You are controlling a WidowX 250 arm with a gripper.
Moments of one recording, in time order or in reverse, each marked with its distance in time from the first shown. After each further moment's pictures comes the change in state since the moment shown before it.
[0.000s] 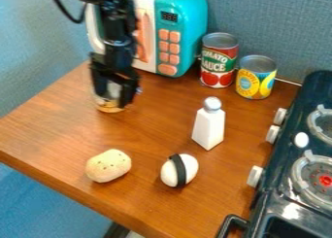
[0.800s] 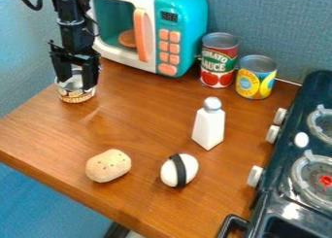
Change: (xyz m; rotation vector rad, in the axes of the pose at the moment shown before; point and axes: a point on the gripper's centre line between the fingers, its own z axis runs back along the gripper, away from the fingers) arm -0.007 0.065 0.001 -0.115 0.023 0.091
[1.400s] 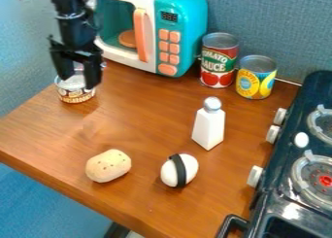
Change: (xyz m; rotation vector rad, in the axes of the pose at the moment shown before) arm -0.027 -0.050 0.033 -0.002 -0.093 -0.084
